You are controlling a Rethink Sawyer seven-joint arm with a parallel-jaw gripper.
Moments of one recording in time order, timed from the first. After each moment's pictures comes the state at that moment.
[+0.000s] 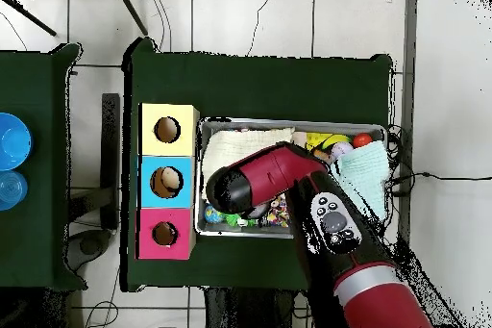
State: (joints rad) arm -0.43 -0.61 0.41 1.67 -0.78 0.87 1.52
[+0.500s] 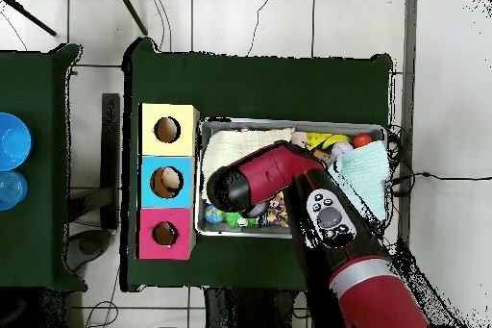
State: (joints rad) arm -0.42 -0.58 0.40 1.65 -0.81 0.88 1.52
